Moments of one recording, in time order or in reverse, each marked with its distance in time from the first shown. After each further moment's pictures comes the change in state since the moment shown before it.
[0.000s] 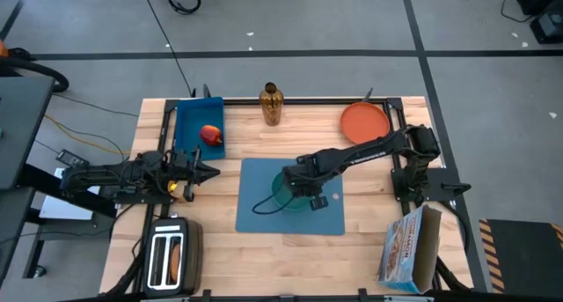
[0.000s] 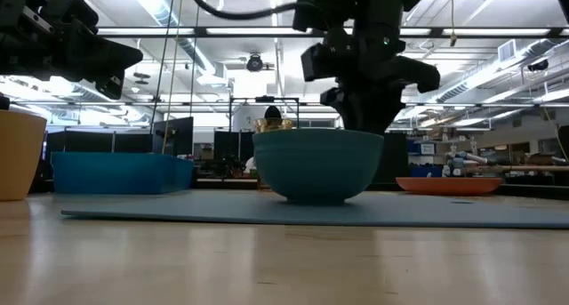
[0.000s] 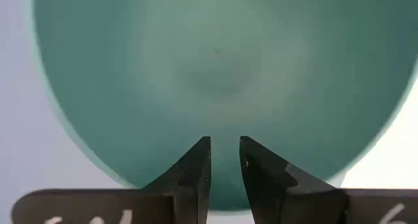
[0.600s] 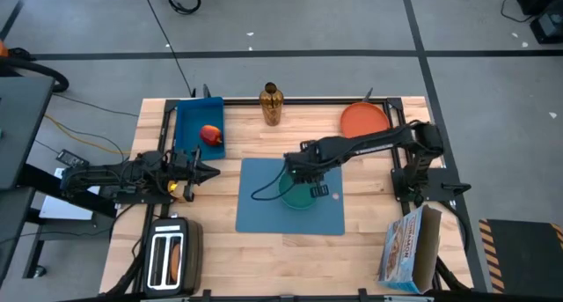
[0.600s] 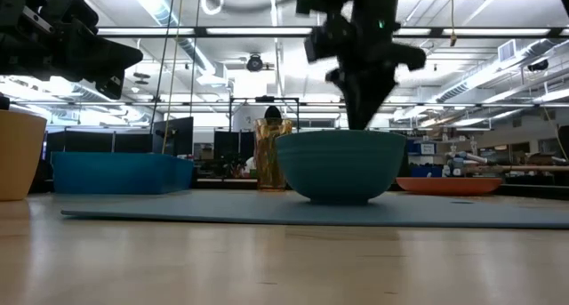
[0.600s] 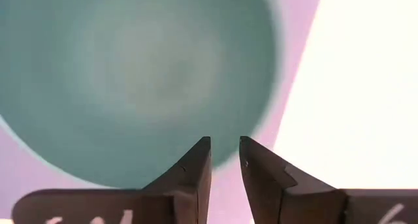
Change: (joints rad) left arm 0.000 0.000 0.000 0.000 0.000 0.000; right arm -0.043 -0.058 0.099 -0.150 0.124 0.010
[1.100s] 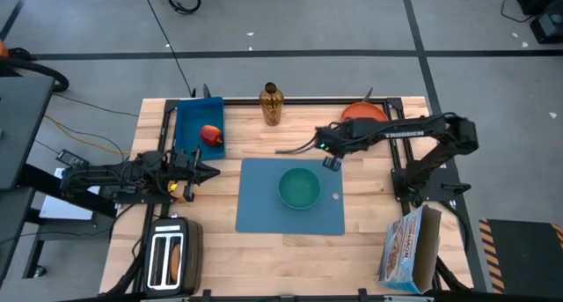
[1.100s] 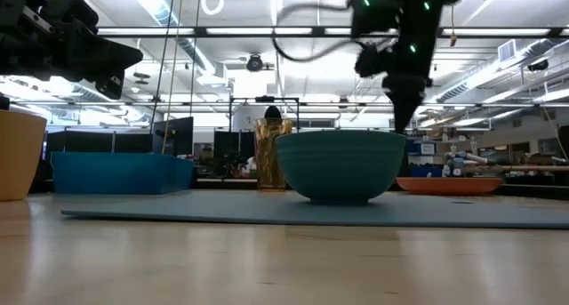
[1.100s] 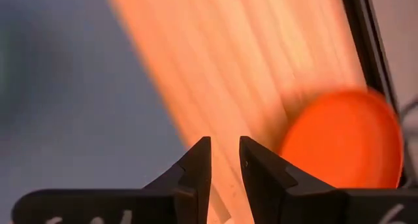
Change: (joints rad) left arm 0.000 0.000 0.000 0.000 0.000 0.000; right arm -0.218 -0.313 -0.372 0.063 0.195 0.469
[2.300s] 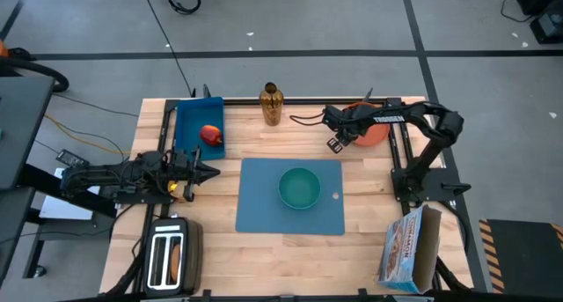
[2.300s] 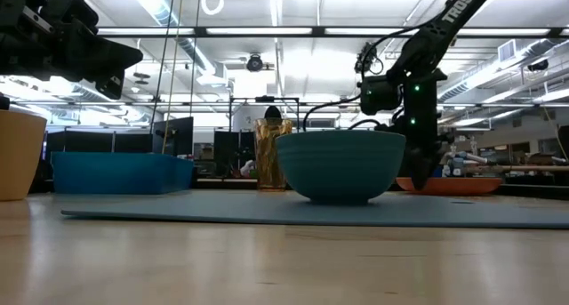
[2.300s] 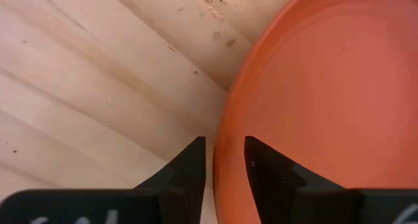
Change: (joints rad) left arm 0.000 0.000 0.000 0.000 0.000 0.000; right arm -0.394 0.158 -0.191 0.275 -0.072 0.017
